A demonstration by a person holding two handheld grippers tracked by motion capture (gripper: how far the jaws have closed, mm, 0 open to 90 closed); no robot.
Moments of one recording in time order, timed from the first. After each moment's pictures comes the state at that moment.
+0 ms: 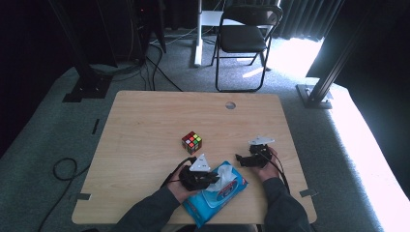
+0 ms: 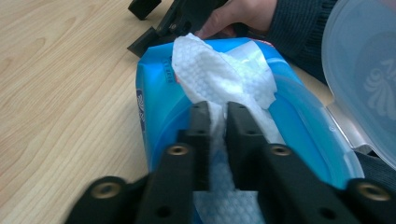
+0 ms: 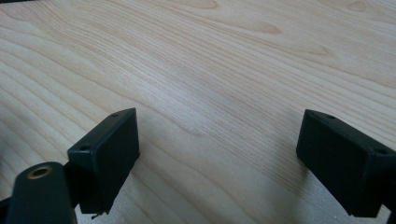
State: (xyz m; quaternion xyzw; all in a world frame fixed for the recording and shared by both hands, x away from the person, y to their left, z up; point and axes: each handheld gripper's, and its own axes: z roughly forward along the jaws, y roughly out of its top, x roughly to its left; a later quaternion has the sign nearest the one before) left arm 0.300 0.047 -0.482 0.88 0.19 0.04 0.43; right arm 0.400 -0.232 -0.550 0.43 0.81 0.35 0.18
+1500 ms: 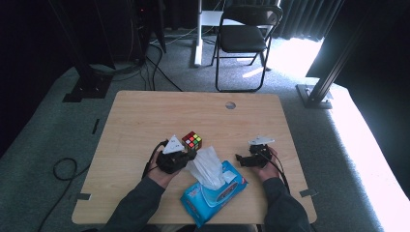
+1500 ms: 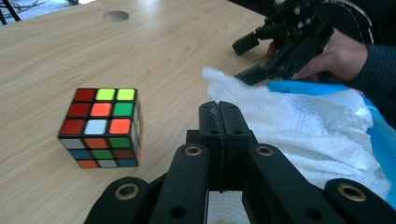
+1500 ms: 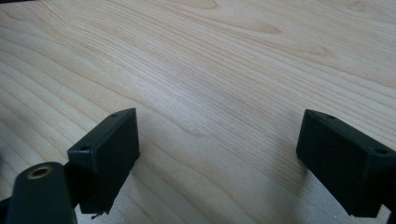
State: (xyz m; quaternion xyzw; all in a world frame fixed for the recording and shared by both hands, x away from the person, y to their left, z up) left arm 0.329 0.113 -0.455 0.82 0.31 0.13 0.47; right arm 0.400 -0.232 -0.550 0.43 0.81 0.35 0.18
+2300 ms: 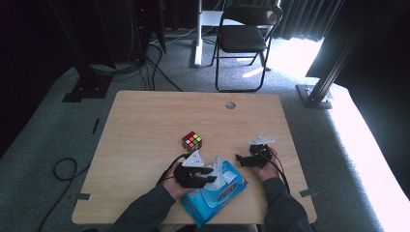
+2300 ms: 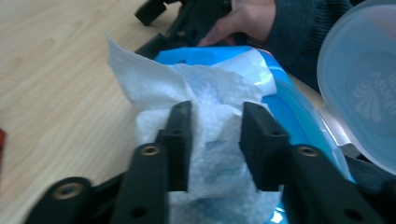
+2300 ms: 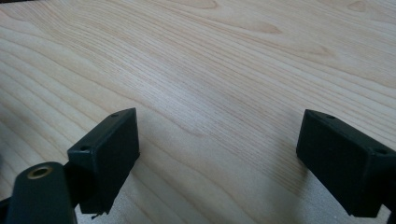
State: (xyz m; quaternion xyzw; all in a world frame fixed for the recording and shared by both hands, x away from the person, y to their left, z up) left arm 0.307 0.061 -0.480 0.87 0.21 0.02 0.45; right arm 0.400 -0.232 -0.550 0.43 0.81 0.35 0.18
